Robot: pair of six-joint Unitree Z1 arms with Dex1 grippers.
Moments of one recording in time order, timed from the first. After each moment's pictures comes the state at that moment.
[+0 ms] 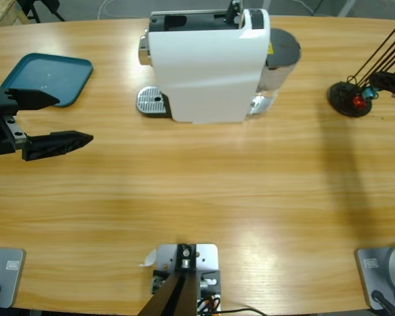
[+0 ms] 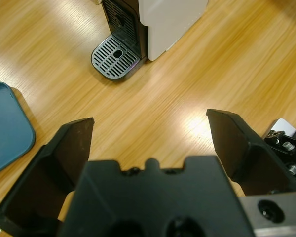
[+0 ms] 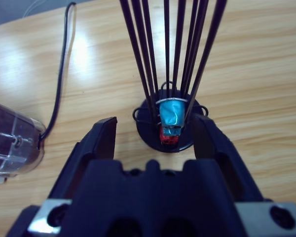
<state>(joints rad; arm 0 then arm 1) -0.98 1.20 -0.79 0.33 0.07 -0.06 0.15 1.31 -0.36 -0.37 -0.18 0.24</state>
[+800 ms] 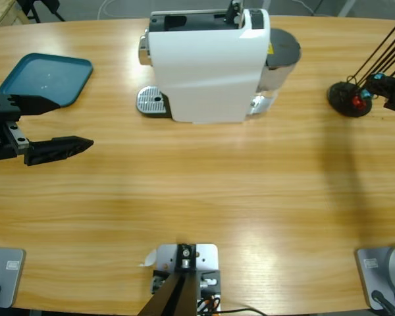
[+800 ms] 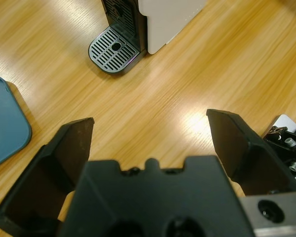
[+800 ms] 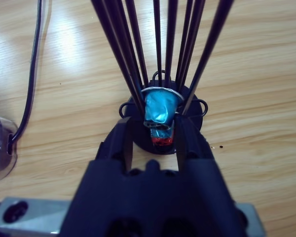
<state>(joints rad) -0.98 1.20 -0.77 0.33 0.07 -0.07 0.15 1.43 -0.36 -0.43 -0.21 0.24</state>
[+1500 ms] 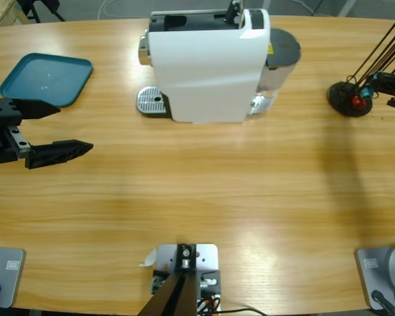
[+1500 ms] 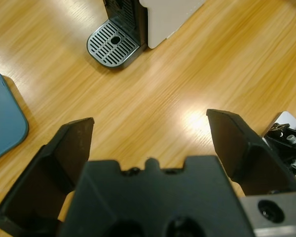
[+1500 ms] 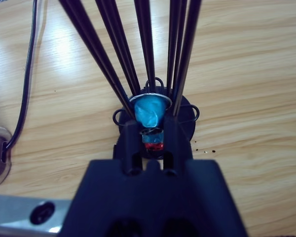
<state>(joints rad) -0.98 1.19 -0.76 0.33 0.07 -0.08 0.15 1.44 -0.36 -0.46 -0.24 0.23</state>
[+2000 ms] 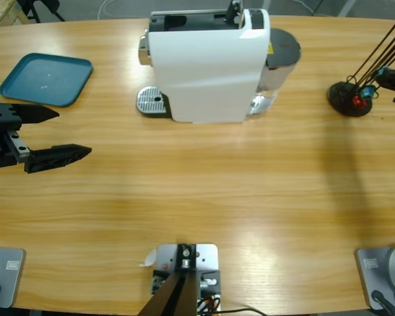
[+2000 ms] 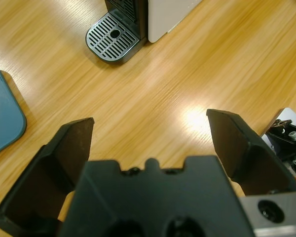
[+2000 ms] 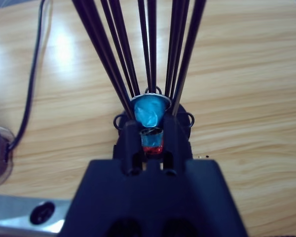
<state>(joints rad) -0.98 1.19 -0.74 0.33 0.07 -0.08 0.15 1.38 -0.36 -0.46 -0.25 0.19</state>
